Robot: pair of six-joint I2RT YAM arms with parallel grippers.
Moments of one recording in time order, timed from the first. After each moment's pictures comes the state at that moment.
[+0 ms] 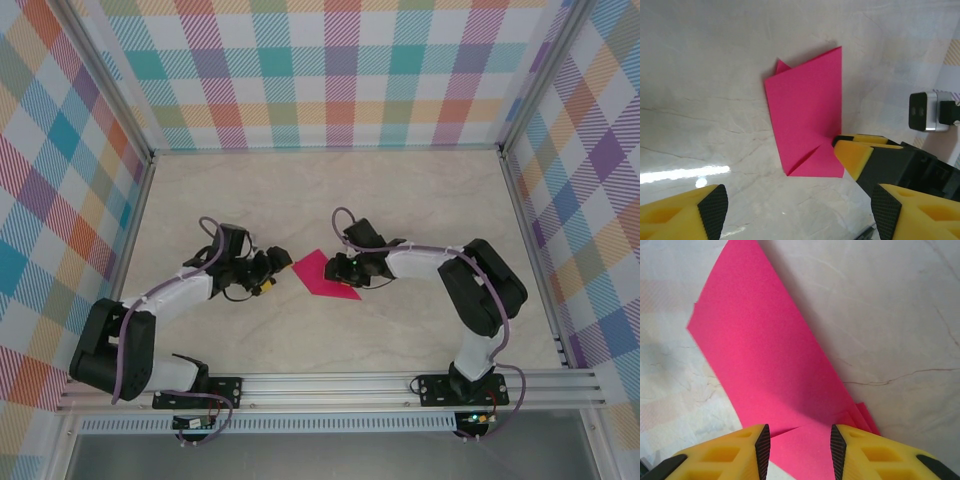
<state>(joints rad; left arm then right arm) -0.35 1.36 0.64 -0.18 0.52 -0.98 0.68 1.79 0.94 -0.18 -0.35 0.81</state>
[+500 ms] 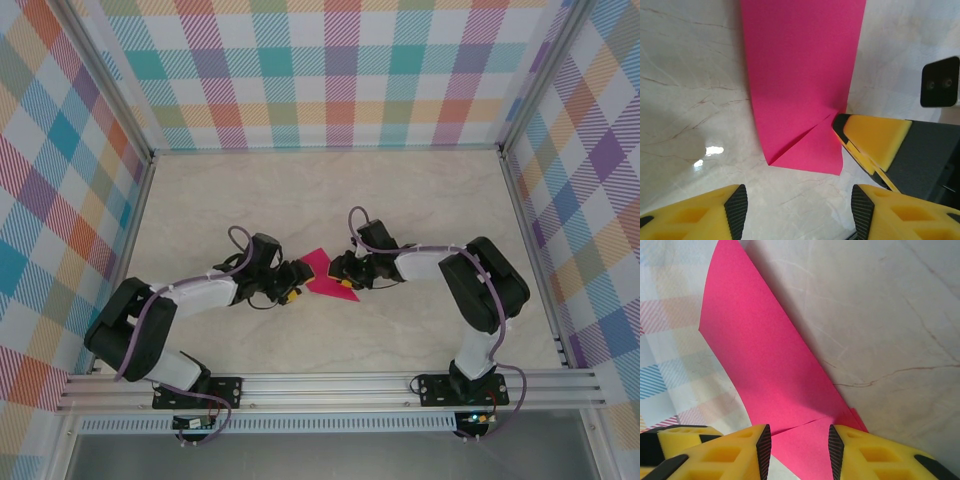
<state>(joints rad) -0.56 1.47 0.64 -0.04 0.41 -1.20 0.59 1.79 0.85 -0.01 -0.53 0.95</state>
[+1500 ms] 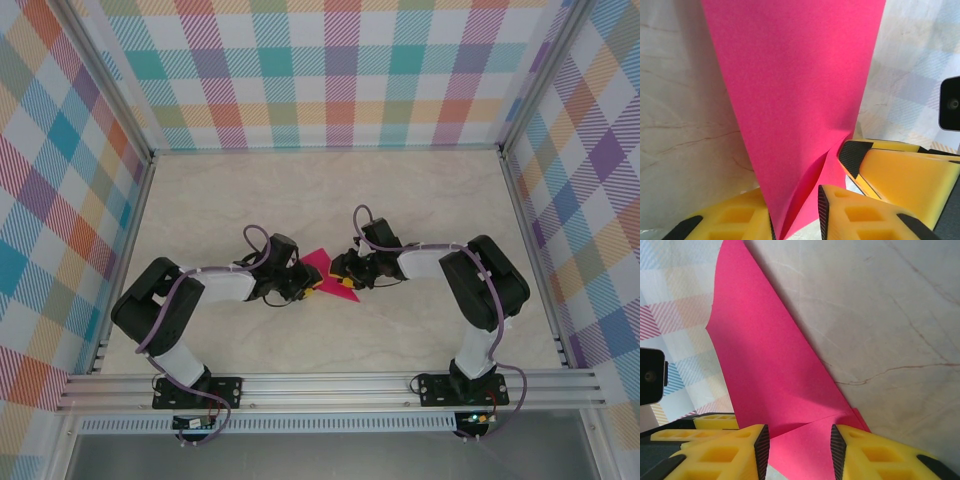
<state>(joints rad) -0.63 1.65 0.70 0.07 0.38 -1.26 0.56 1.80 0.85 0.00 -0.59 0.98</state>
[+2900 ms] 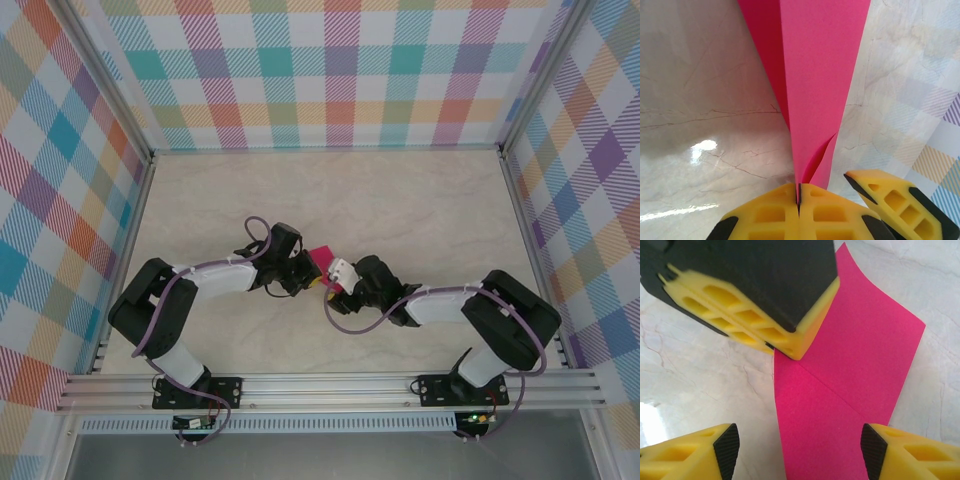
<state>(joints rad) -0.63 1.63 0.83 -0.11 0.38 -1.29 0.84 1.55 0.52 0.37 -0.07 -0.23</state>
